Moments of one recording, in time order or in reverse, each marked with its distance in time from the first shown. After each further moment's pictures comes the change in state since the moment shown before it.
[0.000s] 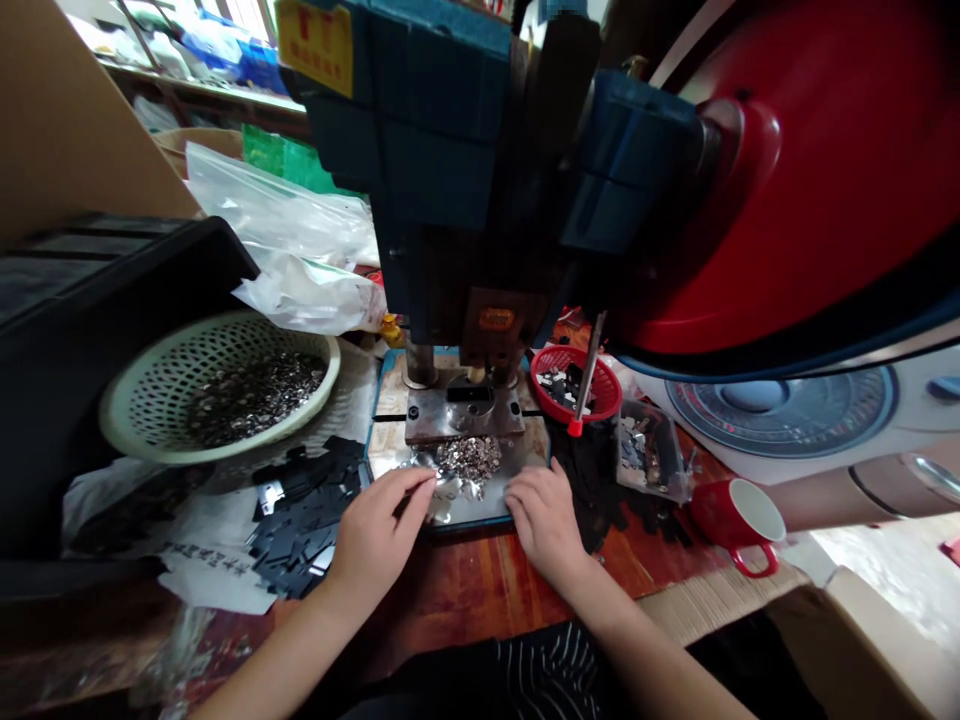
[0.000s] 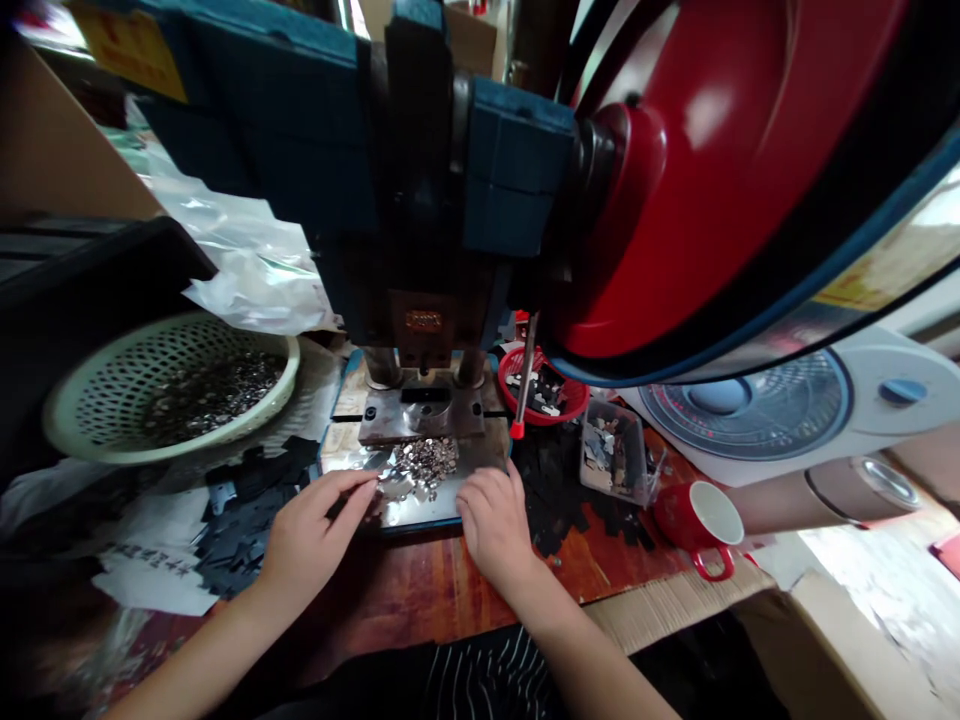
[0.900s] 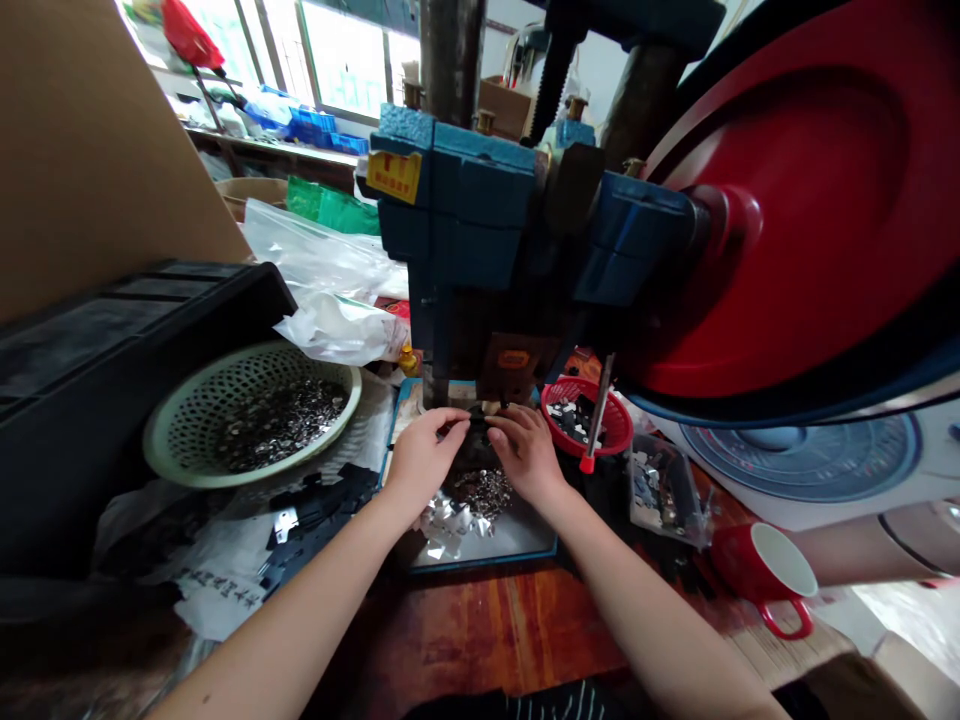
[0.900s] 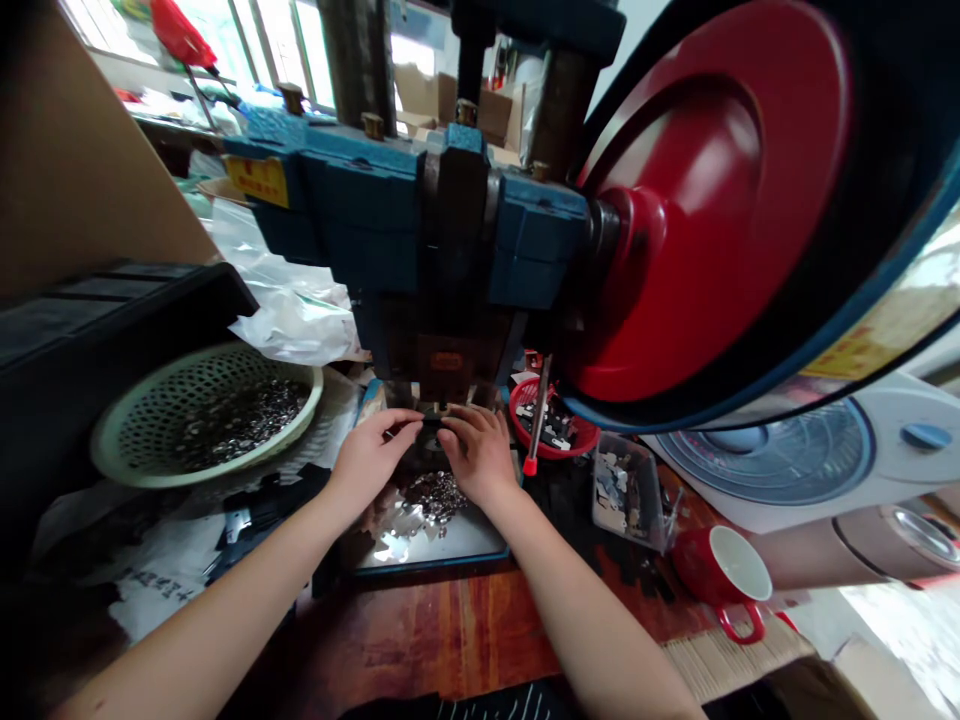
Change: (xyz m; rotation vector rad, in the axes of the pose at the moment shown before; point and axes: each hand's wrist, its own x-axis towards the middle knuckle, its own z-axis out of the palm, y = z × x) left_hand 0.105 0.003 0.015 -0.094 0.012 -0.123; right_hand 0.123 0.007 0.014 0.092 0.066 0.011
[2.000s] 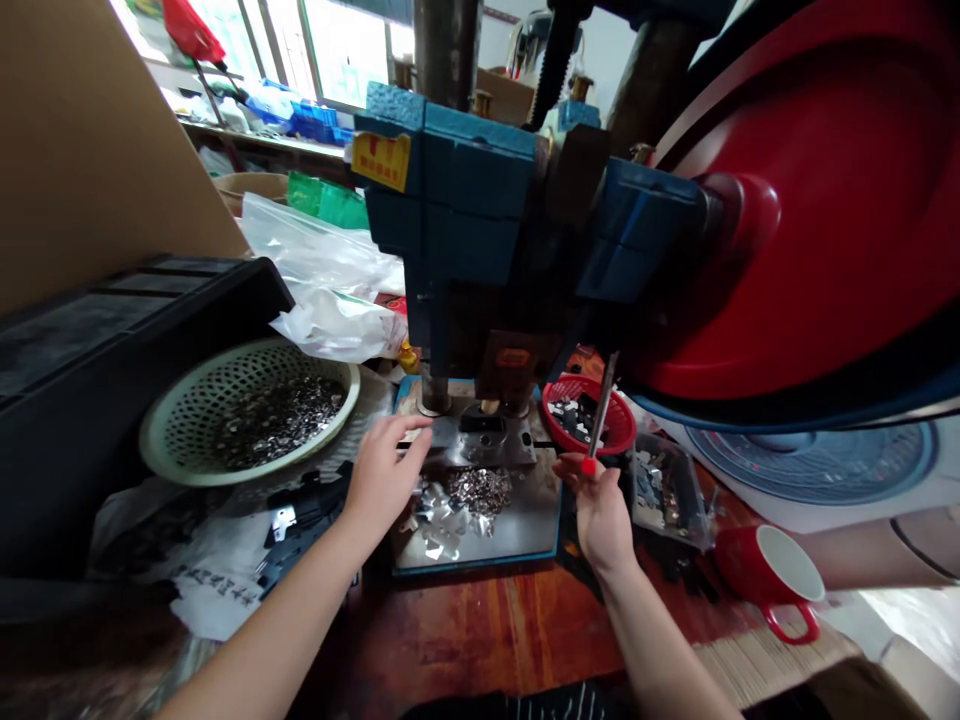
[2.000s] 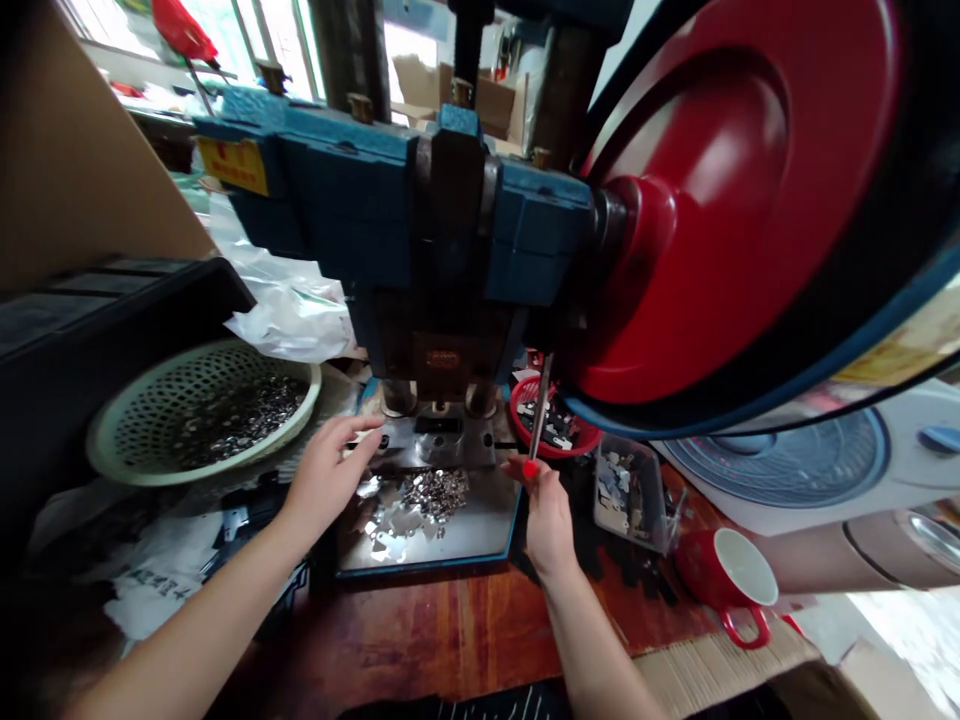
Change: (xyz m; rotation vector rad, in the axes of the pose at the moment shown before) left_hand -0.018 -0.024 -0.027 0.124 0.102 -0.026; right_hand -0.078 0.026 -0.033 0.980 0.293 0.600
